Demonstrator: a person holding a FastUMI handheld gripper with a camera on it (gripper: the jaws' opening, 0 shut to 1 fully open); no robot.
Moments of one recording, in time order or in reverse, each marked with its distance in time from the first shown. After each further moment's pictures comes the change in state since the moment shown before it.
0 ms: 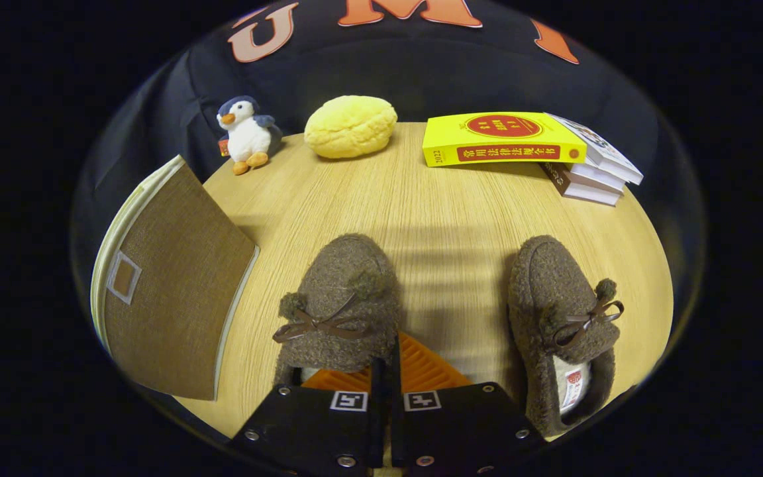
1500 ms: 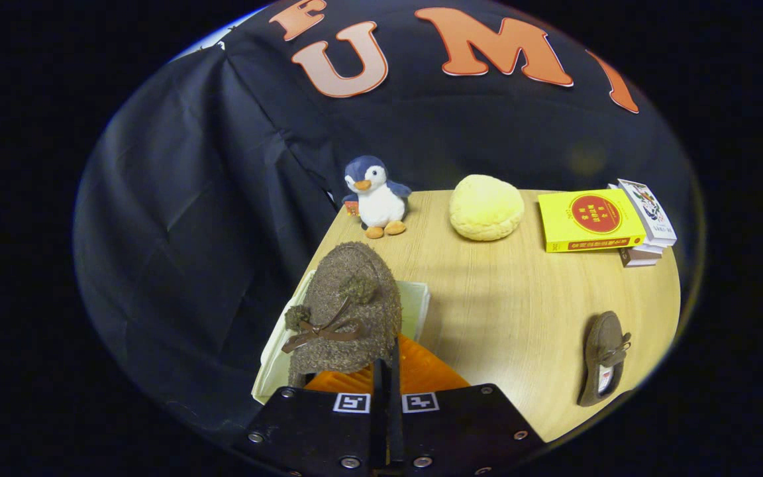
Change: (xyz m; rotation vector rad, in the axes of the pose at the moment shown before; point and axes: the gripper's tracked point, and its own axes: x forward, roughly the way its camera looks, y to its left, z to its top) arm -0.131 0.227 0.126 -0.027 -0.055 0.256
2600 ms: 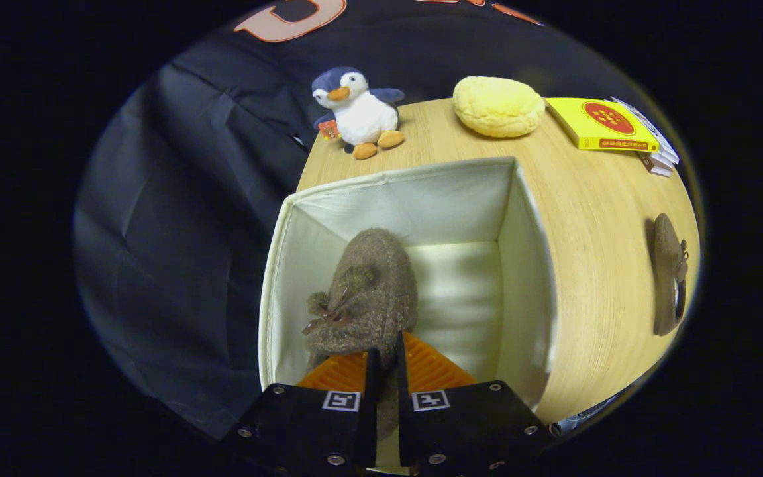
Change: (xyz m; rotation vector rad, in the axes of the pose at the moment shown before) arm 0.093 0.066 -0.095 0.216 0.285 -0.023
